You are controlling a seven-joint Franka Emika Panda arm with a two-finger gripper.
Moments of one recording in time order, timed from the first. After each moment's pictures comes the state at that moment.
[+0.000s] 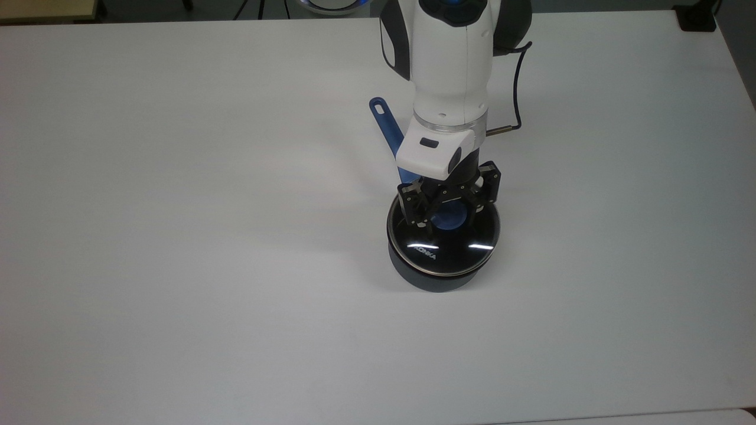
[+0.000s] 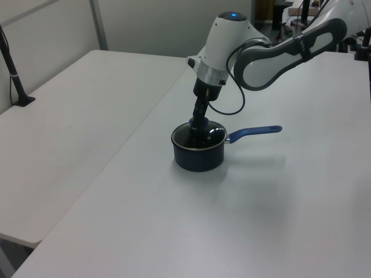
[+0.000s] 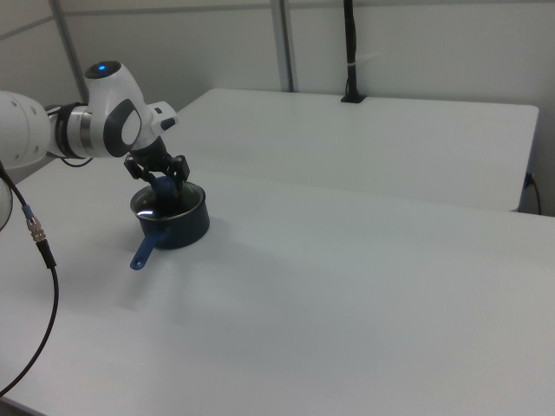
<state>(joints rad) 0.25 0.49 0.05 -1.55 -0.03 2.39 0.00</state>
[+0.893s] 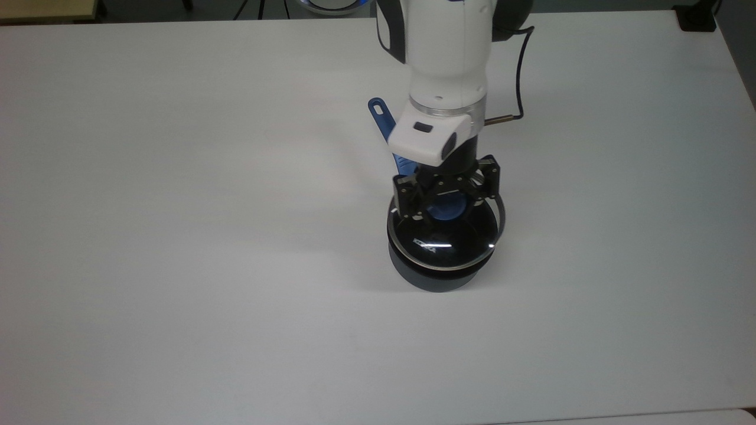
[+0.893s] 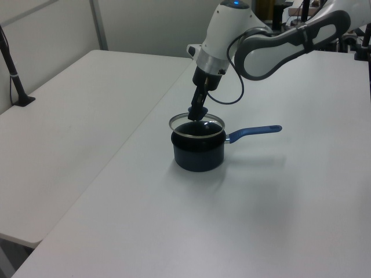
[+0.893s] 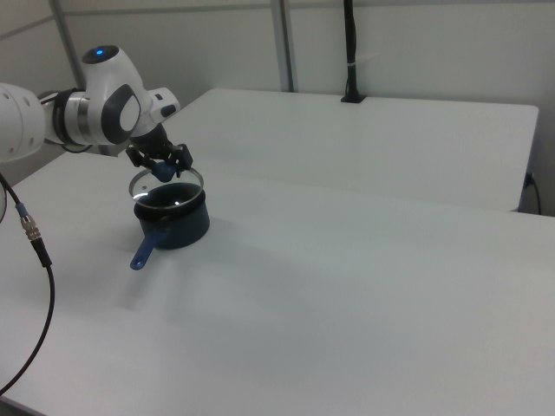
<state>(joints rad) 0.25 0.45 0.04 -1.53 -0.03 2.35 0.04</state>
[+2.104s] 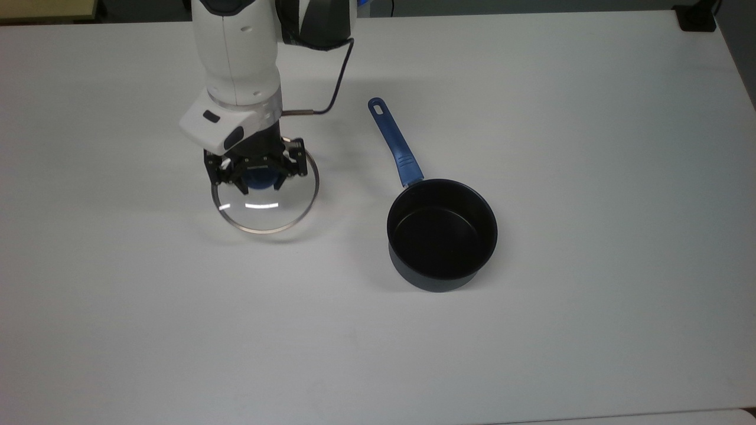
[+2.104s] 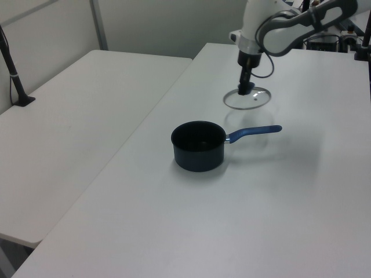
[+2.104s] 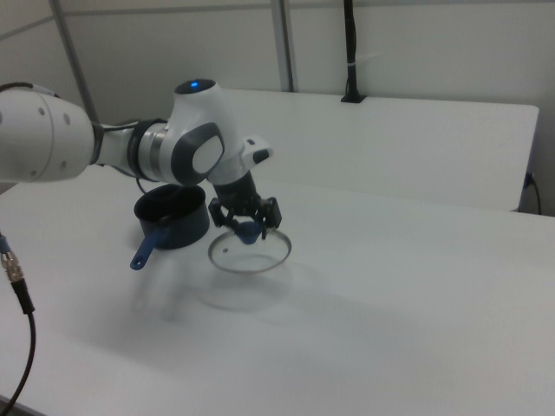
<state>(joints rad) -0.11 0.29 0.04 -1.83 -0.09 2.30 -0.25</state>
